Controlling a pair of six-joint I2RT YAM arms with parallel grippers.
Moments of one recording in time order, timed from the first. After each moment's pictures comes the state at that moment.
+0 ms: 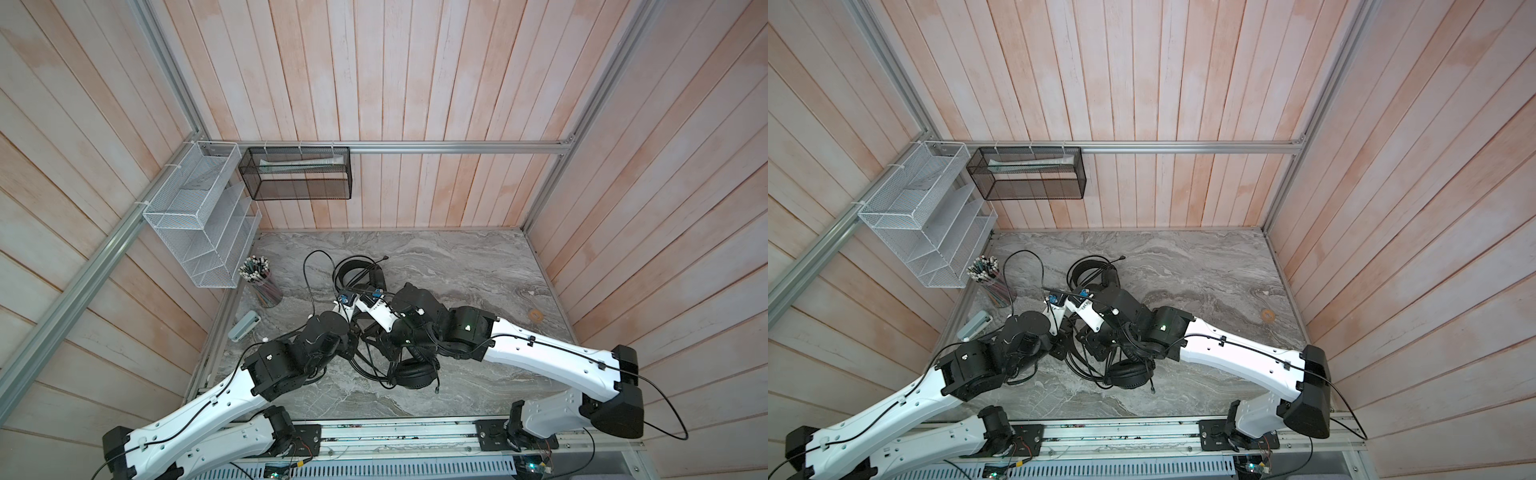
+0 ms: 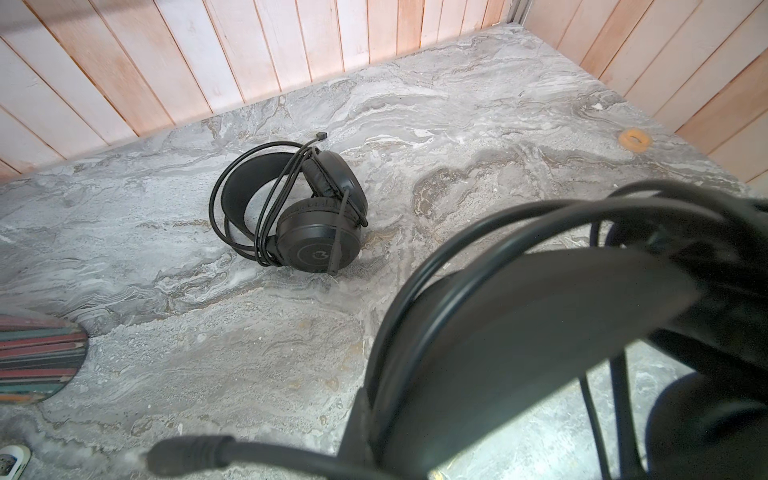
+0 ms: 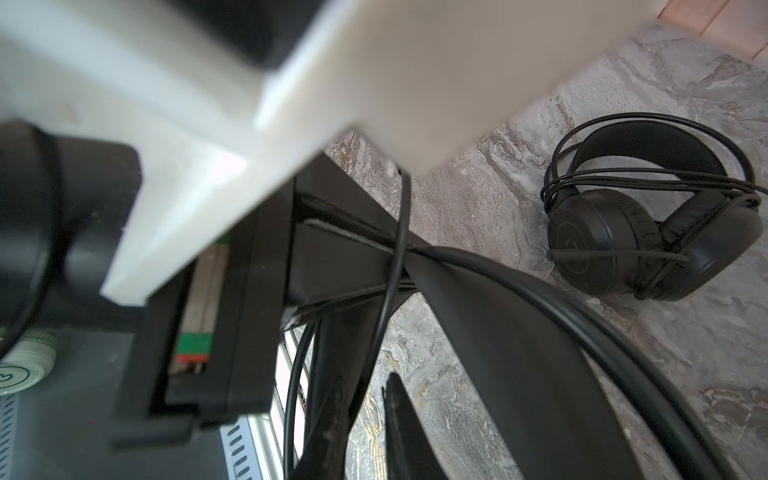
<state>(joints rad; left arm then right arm) -0.96 0.87 0.90 -0.66 -0.36 -0.27 1.18 1.41 1.33 -0.57 -0.10 0.24</state>
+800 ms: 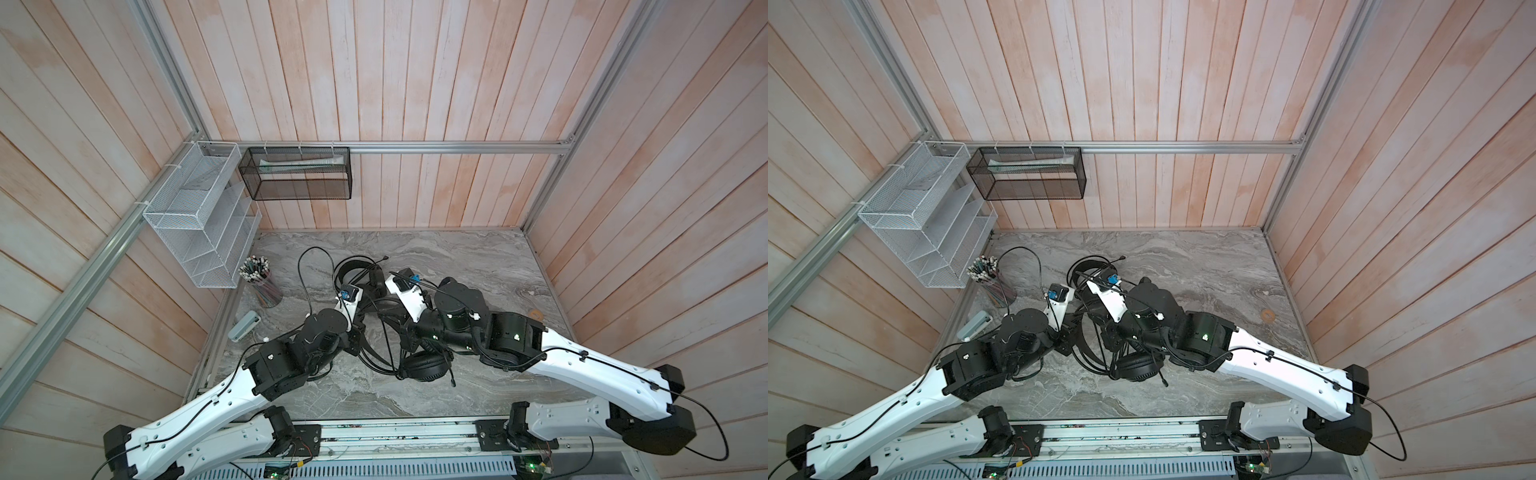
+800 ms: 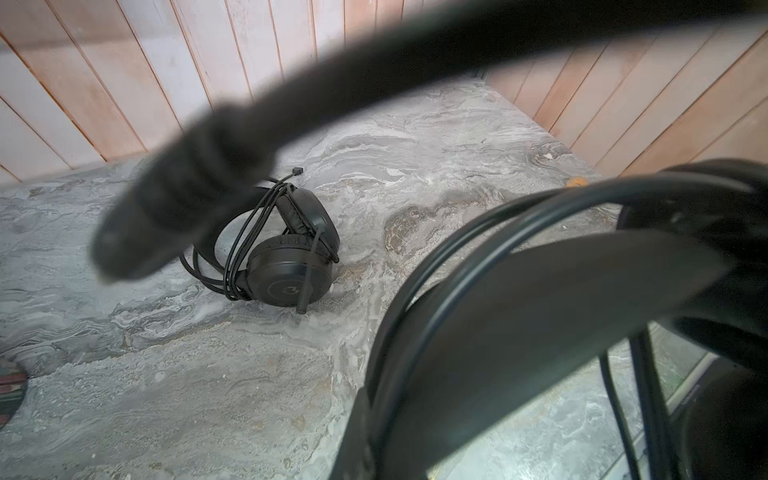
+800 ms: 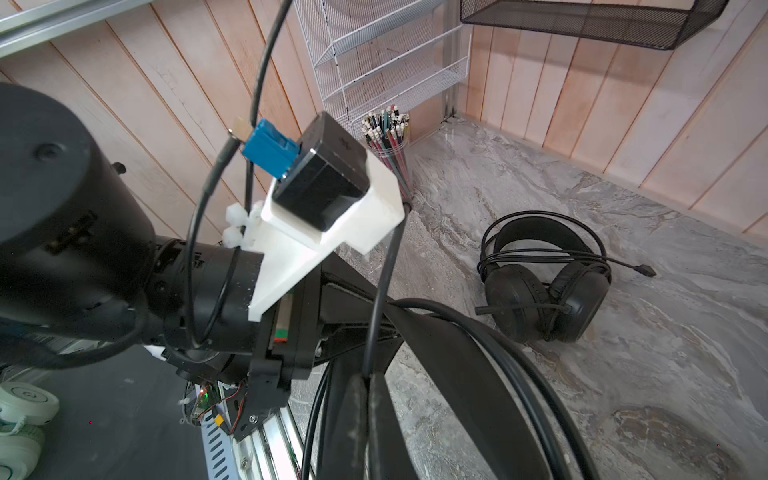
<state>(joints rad) -0.96 0.88 0.90 -0.55 -0.32 -0.30 1.20 1.19 1.30 -0.49 0.08 0.26</state>
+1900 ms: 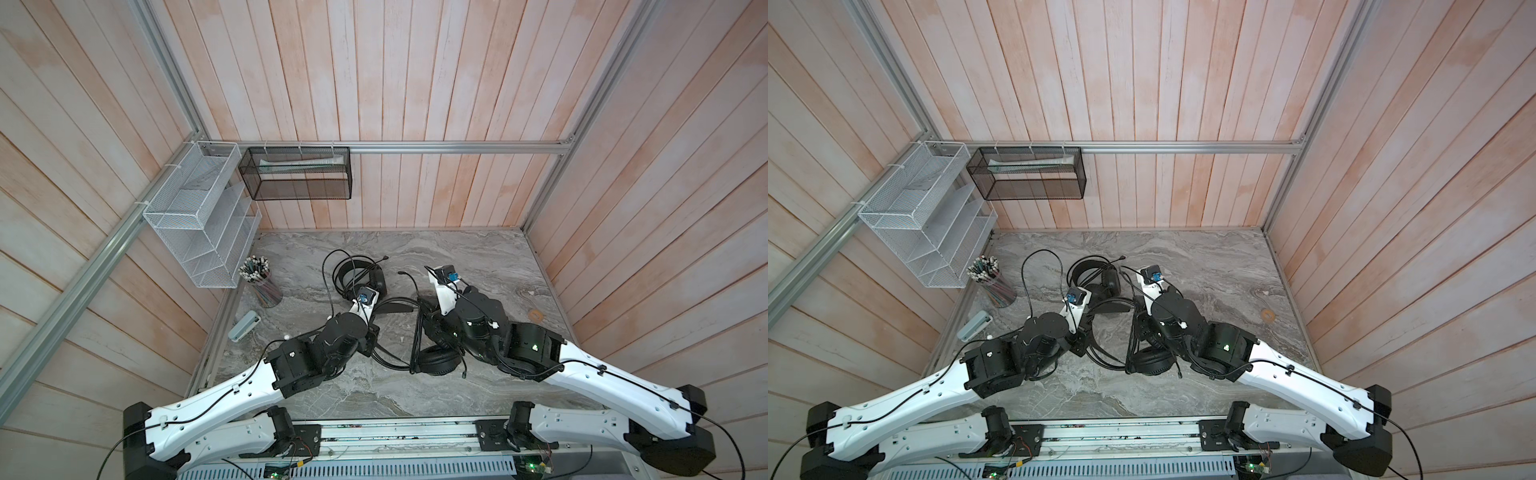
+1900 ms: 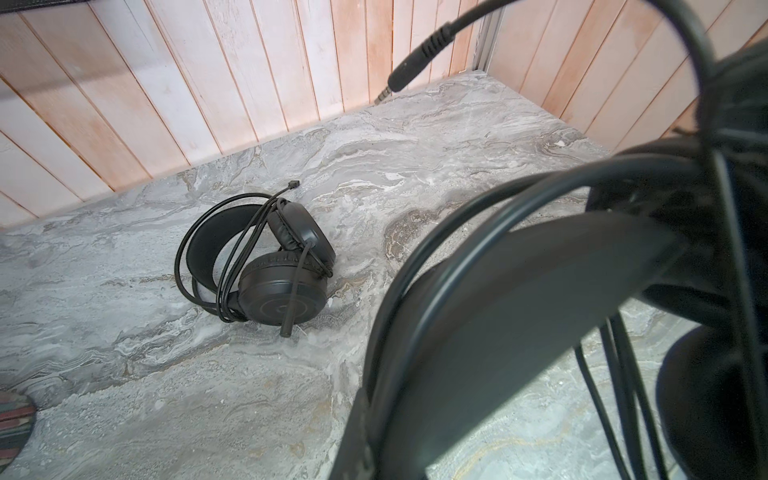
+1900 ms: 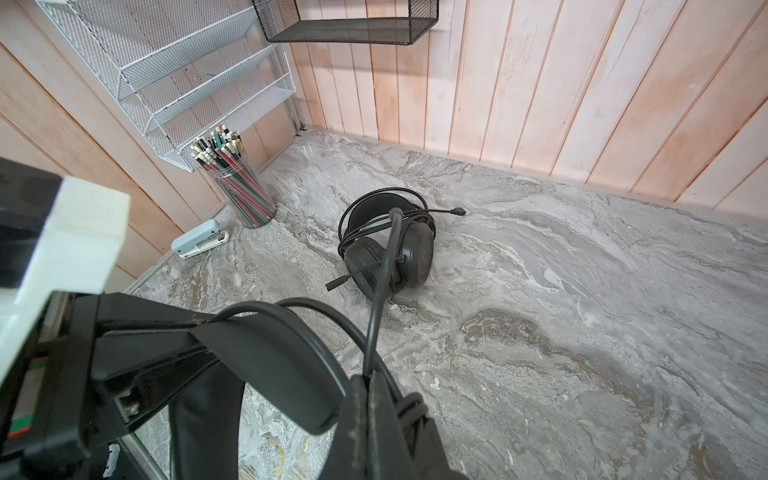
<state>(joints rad) -1.06 0.98 0.89 -0.46 -0.44 -0.25 1.10 1.05 1.11 -0.50 0.42 0.38</state>
